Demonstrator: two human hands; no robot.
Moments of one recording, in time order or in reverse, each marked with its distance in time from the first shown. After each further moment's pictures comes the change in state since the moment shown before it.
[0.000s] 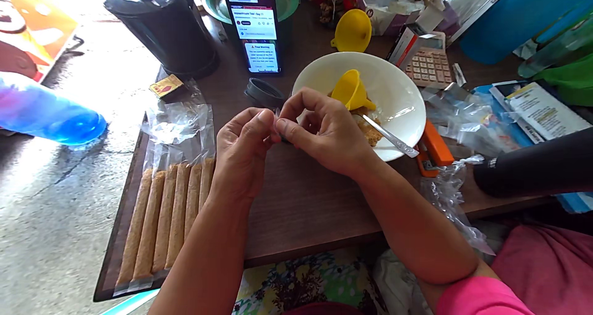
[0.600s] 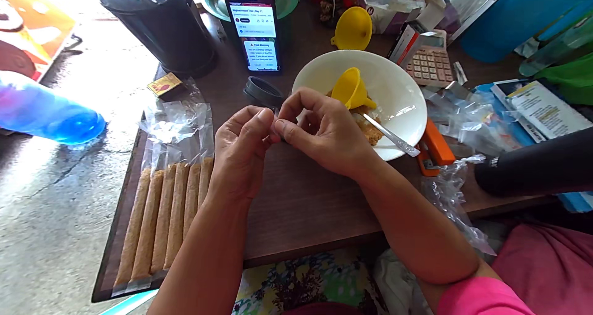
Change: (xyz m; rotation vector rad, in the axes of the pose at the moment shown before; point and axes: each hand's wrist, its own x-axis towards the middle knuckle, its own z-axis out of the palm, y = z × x) left_hand -0.001 0.001 -0.001 0.003 -0.012 0.001; right_hand -0.001 0.000 0.000 -0.024 -0.015 -0.009
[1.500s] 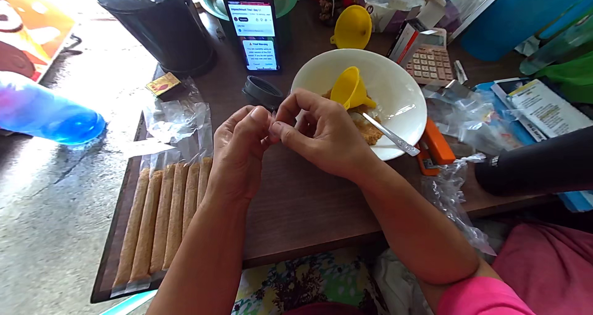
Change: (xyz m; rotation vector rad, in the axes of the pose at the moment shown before) left_hand -0.001 0.001 -0.001 0.011 0.003 -0.019; right_hand -0.002 0.000 0.001 -0.083 -0.008 -0.018
